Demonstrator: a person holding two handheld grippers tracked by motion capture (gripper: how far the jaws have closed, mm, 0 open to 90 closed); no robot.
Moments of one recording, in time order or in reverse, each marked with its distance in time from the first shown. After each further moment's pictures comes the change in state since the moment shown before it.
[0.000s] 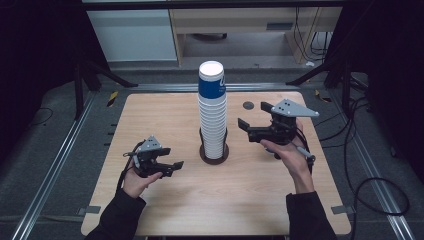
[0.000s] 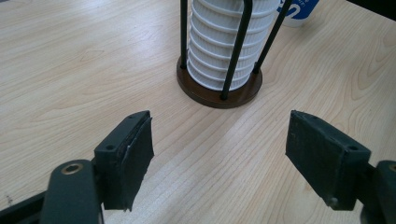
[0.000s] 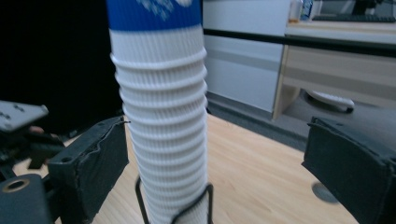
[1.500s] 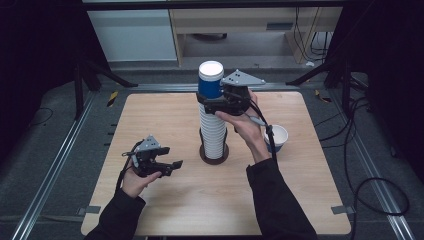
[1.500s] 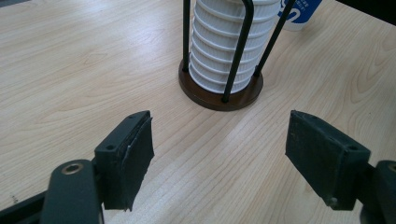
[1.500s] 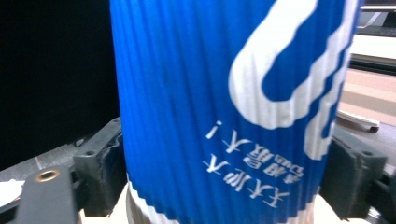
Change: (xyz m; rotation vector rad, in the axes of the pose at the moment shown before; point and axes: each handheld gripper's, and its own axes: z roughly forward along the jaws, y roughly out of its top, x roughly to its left) left arm 0.001 0.001 -0.003 -0.010 0.003 -0.001; right arm 0.037 0.049 0.104 -0.008 0.044 -0.026
